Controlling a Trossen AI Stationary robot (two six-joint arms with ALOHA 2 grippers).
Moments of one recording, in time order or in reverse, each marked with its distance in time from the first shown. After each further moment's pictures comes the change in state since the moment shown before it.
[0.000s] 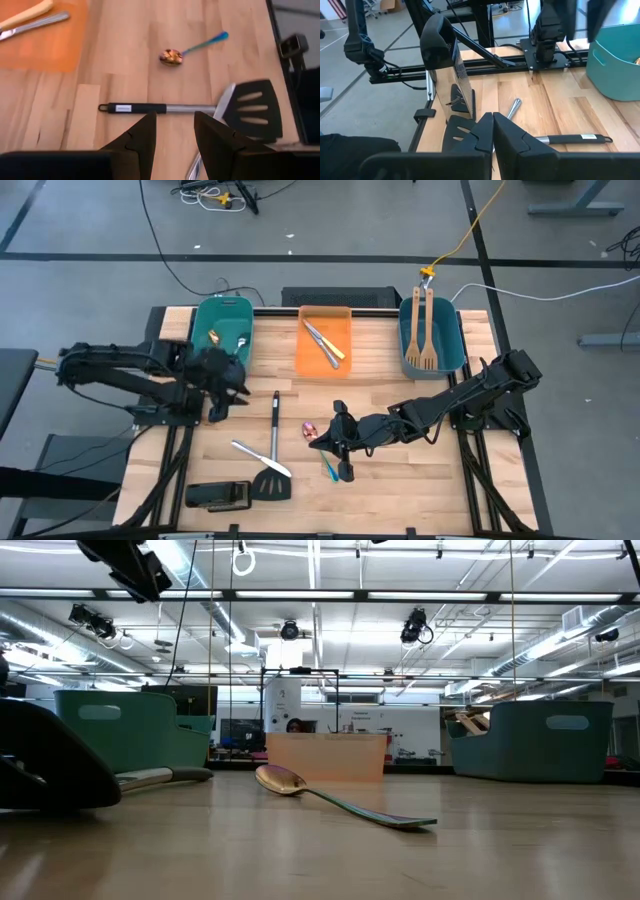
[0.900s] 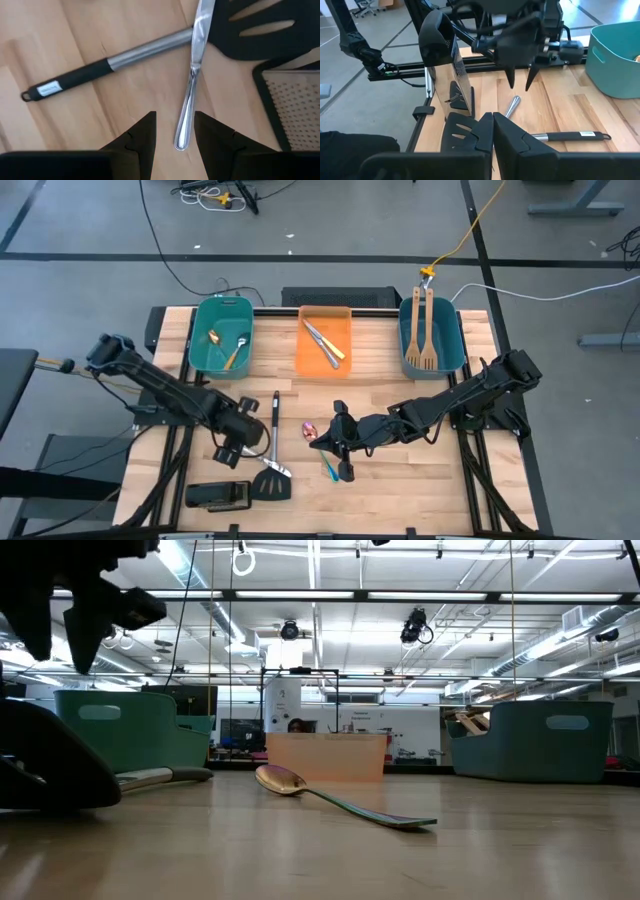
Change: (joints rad) left arm -0.426 0.428 0.001 -0.010 -0.134 0.011; right arm -0.001 0.000 0.000 -0.014 0.000 0.000
